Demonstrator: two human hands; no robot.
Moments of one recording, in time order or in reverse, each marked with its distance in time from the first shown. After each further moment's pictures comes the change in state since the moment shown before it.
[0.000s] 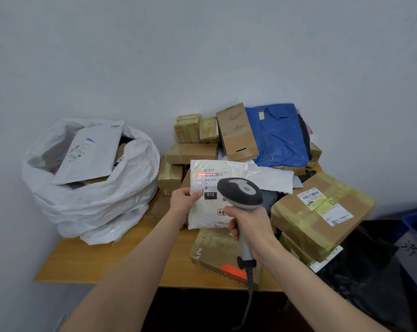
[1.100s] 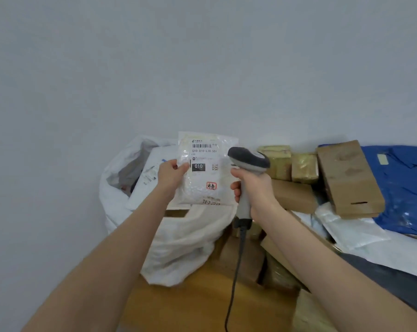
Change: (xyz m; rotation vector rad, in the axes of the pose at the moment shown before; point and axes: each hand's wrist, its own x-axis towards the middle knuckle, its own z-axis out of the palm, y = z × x) left_hand 0.158 0.105 -0.272 0.021 0.350 0.268; right_hand 0.141 -0.094 0.276 0.158 -0.148 -0.096
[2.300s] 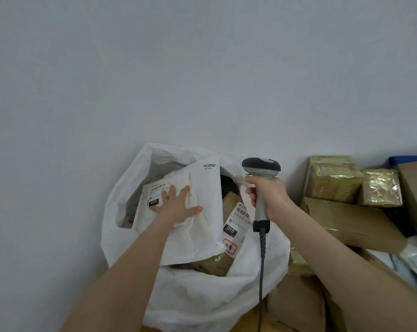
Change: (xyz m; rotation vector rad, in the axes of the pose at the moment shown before) left_hand 0.223 -0.139 -0.053 1.078 -0.490 -0.084; right_hand 0.200 0.041 0.137 -0.093 0.147 0.157
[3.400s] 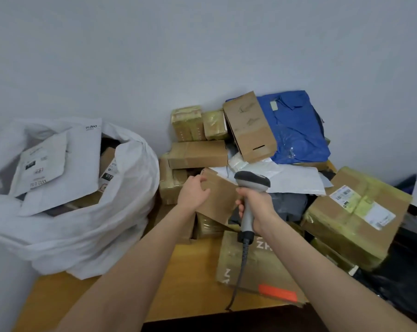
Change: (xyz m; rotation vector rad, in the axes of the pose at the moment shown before) left_hand -0.248 0.324 0.189 -0.307 0.054 0.428; right_hand -0.174 0.093 -0.358 0.200 0.277 0.153
